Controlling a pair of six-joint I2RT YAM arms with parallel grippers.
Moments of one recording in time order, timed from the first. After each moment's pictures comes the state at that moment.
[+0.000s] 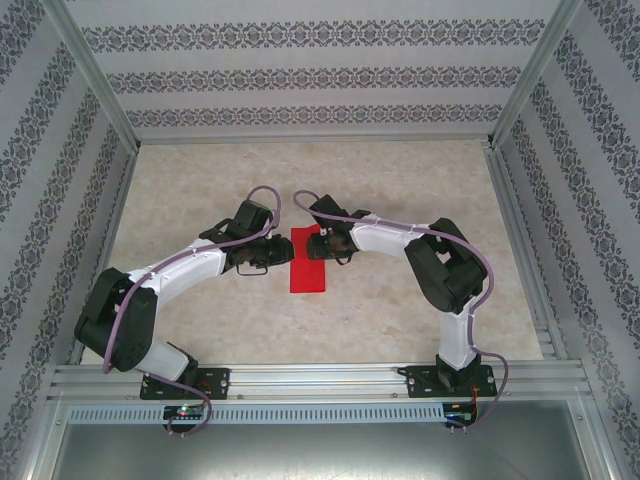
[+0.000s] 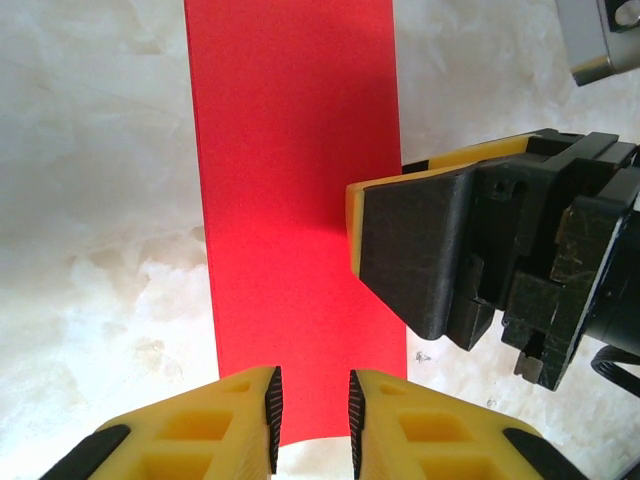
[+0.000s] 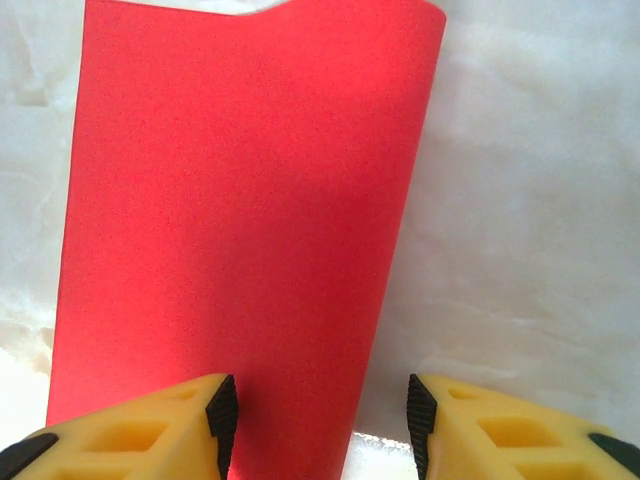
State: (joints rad) left arm -0.48 1.48 0.89 -0.35 0.29 -0.66; right arm 0.68 1.97 1.27 -0.45 -0.05 0.54
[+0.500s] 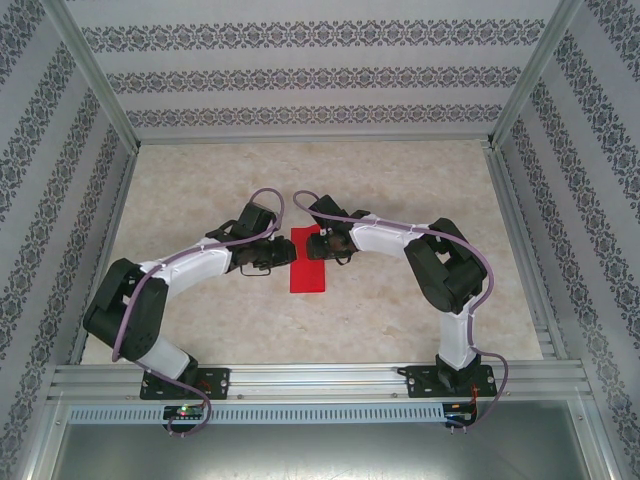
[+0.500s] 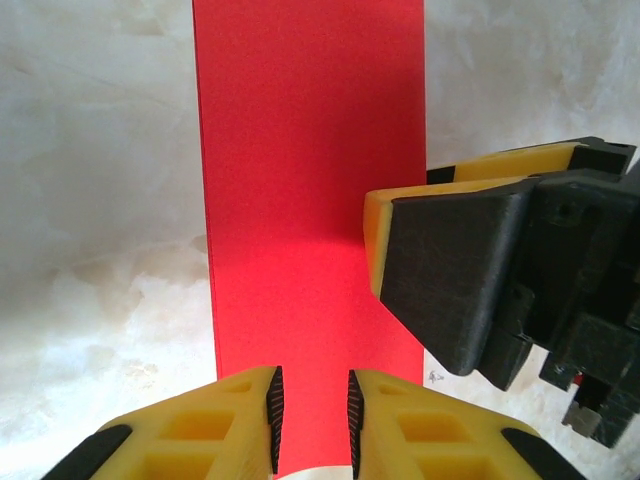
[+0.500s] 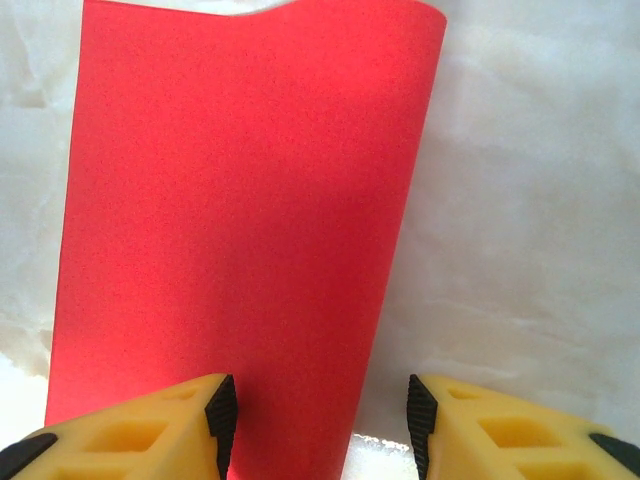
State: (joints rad) left arm -0.48 1.55 0.88 -0.29 0.30 -0.69; right arm 0.68 1.97 1.27 -0.45 -0.05 0.55
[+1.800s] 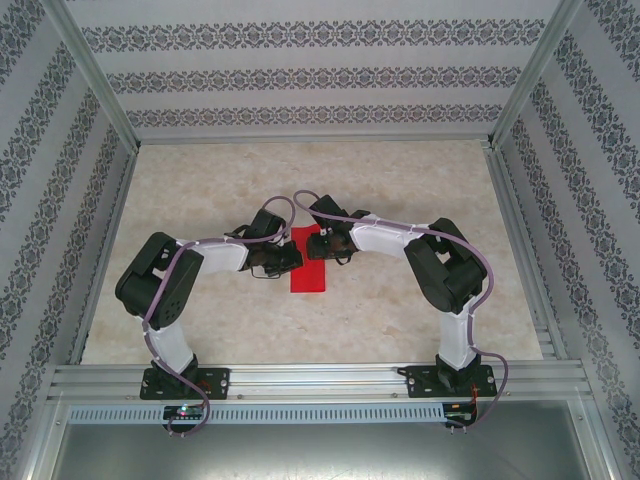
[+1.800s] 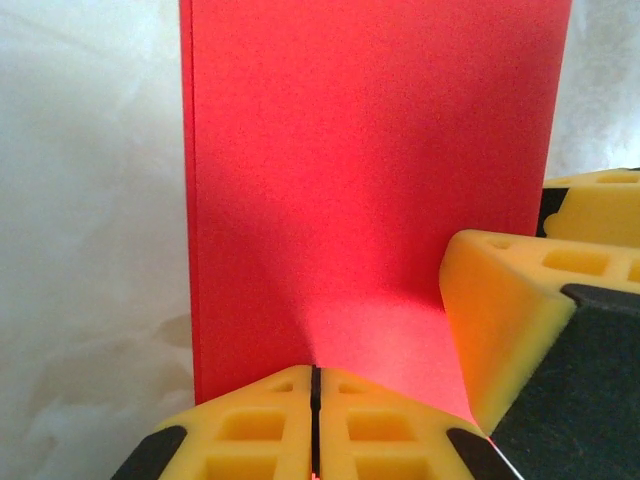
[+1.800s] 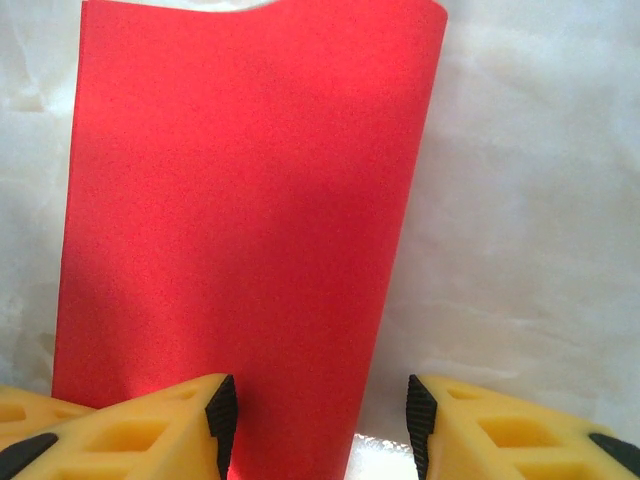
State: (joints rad) left arm -0.48 1.79 0.88 -0.10 0.40 -0.76; right arm 0.68 1.97 1.27 -0.44 -0.05 0.55
